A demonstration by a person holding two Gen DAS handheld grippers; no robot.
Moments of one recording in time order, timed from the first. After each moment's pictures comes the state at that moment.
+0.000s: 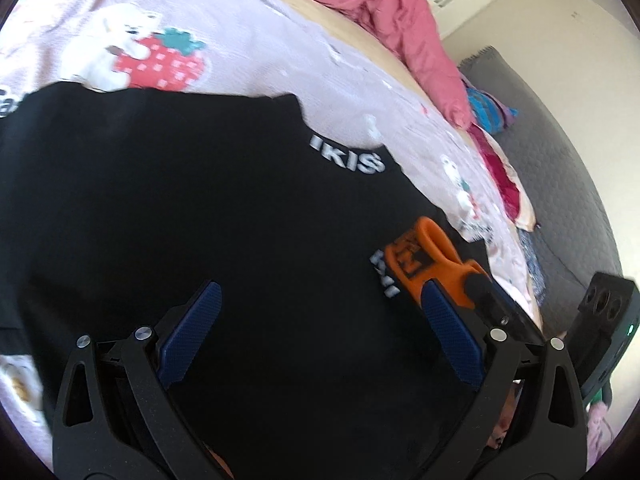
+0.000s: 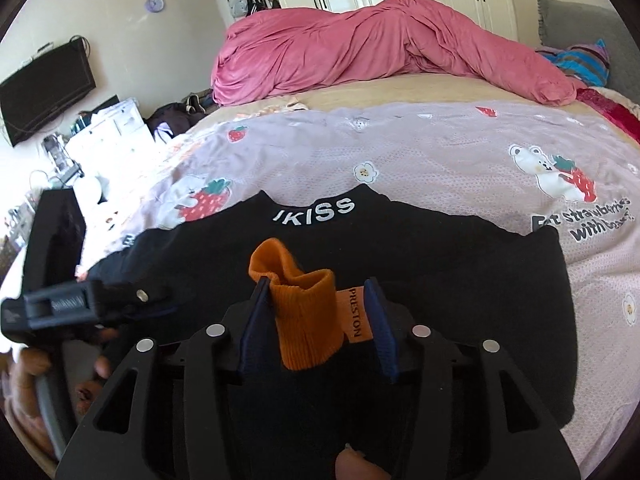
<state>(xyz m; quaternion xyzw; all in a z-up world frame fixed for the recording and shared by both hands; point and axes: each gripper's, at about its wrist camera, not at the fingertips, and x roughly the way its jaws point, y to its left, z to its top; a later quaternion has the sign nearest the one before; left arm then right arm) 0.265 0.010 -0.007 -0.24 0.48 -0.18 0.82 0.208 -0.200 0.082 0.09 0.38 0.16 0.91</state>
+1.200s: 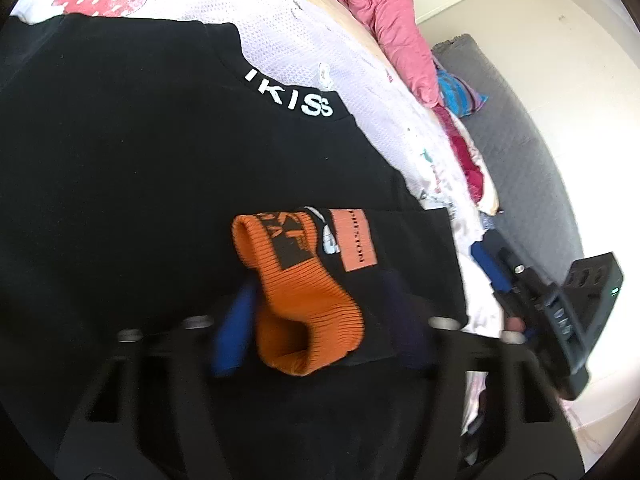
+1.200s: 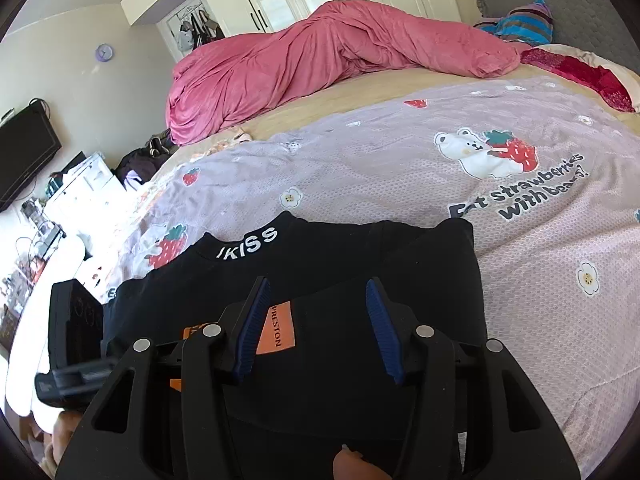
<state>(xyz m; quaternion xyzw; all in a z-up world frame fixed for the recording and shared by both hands) 0.263 -0.027 -0.031 -0.28 0.50 -0.24 0.79 0.204 -0.274 0.093 0.17 0.37 0.09 0.91</state>
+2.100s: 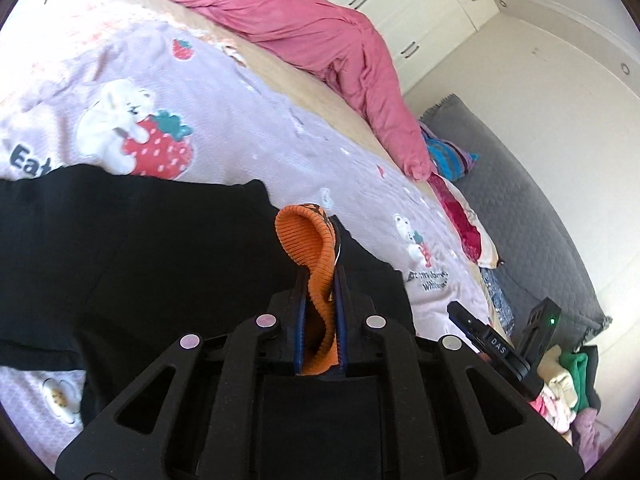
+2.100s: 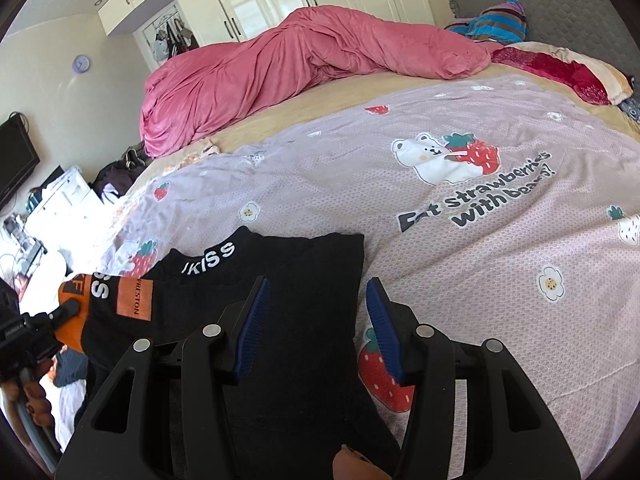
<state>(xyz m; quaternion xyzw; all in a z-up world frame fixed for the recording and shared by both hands) 0.242 0.054 0.049 -0.28 0.38 -0.19 0.86 0.206 -0.306 0.091 0.16 0.37 0.04 0.91</state>
